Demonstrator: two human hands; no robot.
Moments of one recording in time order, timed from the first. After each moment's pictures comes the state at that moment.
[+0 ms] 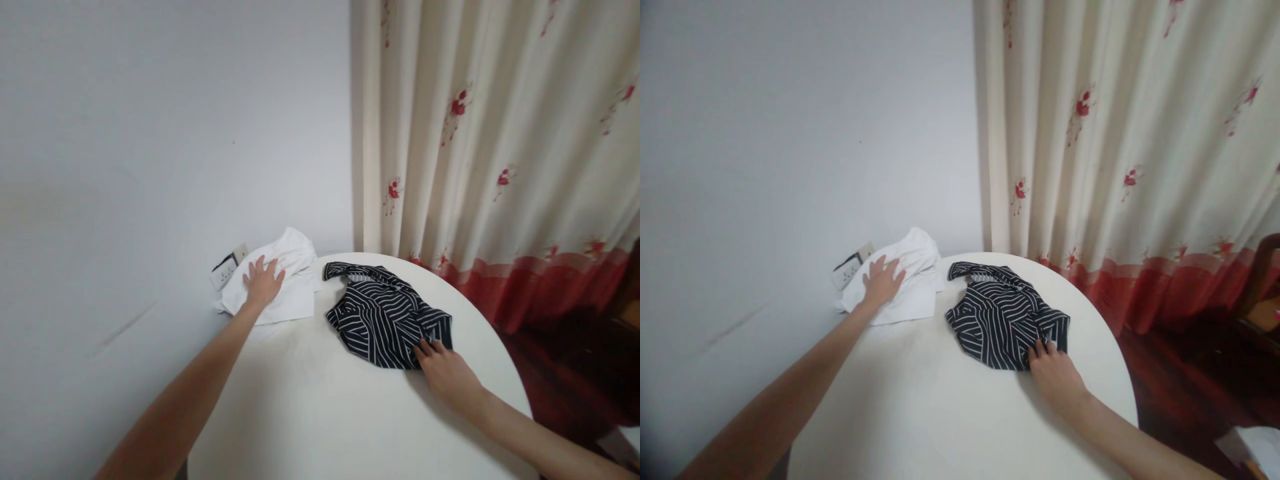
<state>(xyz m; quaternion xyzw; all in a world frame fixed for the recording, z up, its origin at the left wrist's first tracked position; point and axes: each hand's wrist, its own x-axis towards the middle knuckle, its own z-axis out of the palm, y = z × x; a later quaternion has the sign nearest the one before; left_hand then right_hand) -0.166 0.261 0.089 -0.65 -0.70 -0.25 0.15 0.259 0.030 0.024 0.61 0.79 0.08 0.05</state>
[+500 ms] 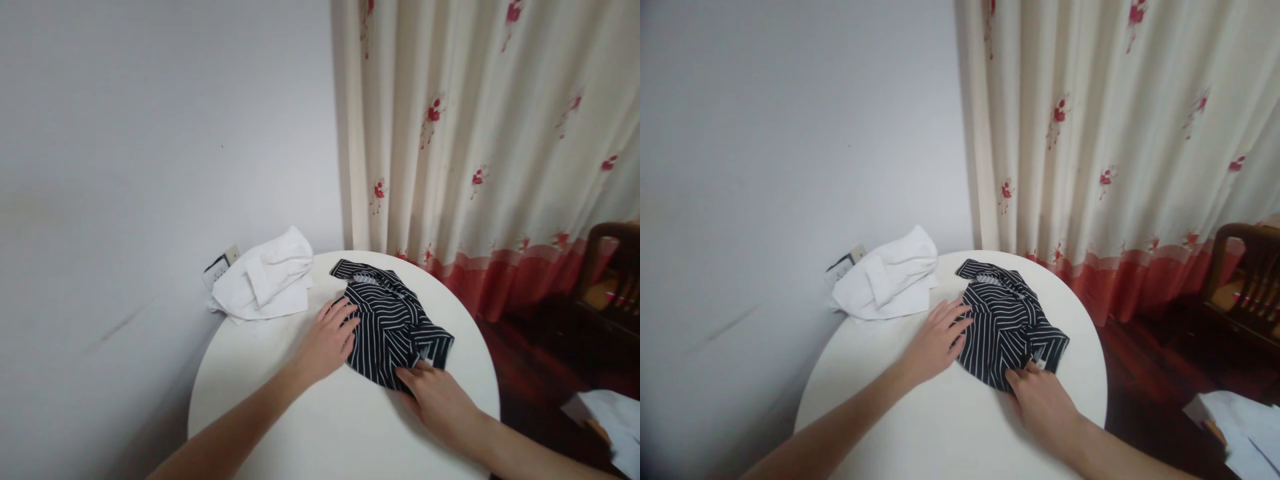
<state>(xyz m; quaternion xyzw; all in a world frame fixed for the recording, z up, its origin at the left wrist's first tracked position) -0.004 0.069 0.072 -0.92 -0.30 -0.23 0.13 0.243 -0.046 0.033 0.58 0.81 -0.06 -0.08</state>
